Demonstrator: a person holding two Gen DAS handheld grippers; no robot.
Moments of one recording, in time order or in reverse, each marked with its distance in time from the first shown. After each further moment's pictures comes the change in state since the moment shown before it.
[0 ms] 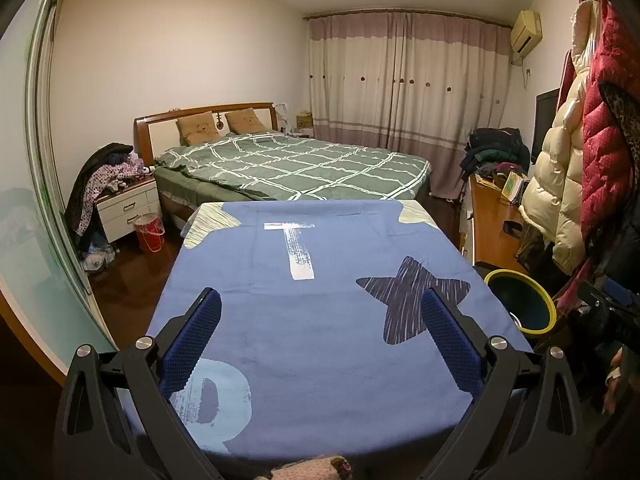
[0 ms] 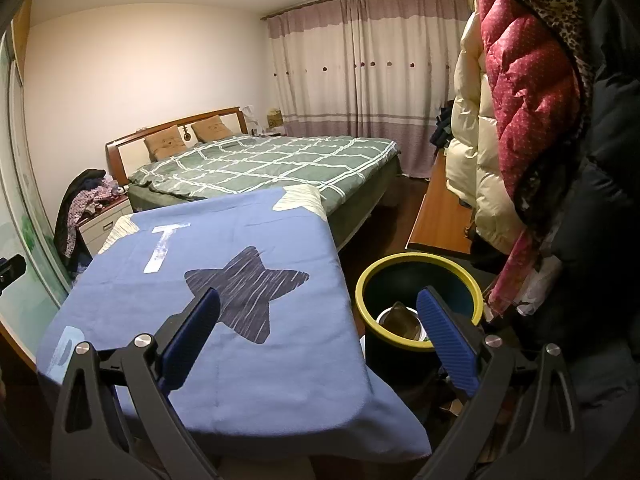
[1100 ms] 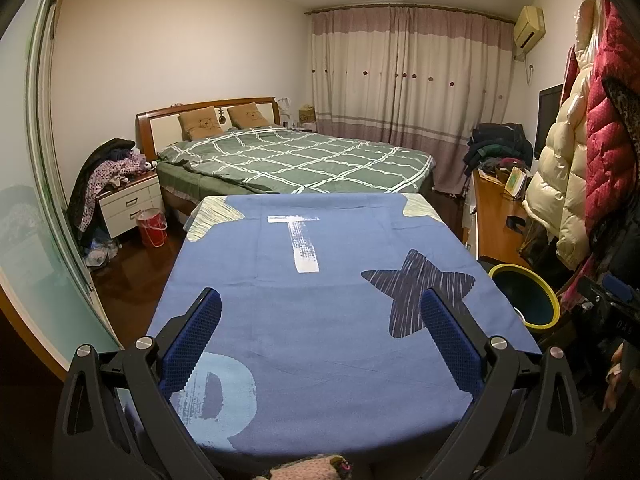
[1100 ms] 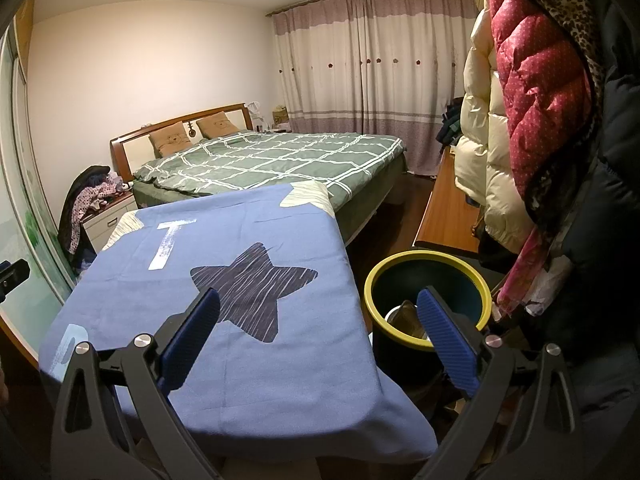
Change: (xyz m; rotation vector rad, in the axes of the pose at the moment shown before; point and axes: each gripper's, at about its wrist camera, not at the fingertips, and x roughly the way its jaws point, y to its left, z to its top) left arm 0.007 0.005 -0.009 -0.002 0.018 0.010; right arm 0.007 0.007 0.001 -0.008 0.015 0.016
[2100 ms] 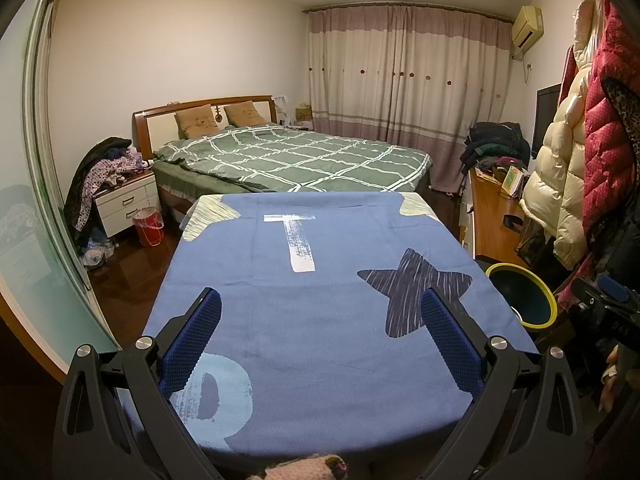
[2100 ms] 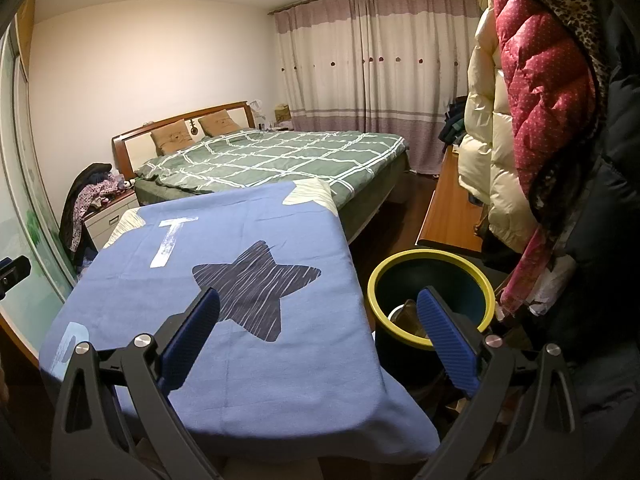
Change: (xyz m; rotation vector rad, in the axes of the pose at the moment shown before) left arm 0.001 0.002 -0.004 0.001 0.010 -0.014; right arm 0.000 0.002 0.000 0.001 0.002 0.000
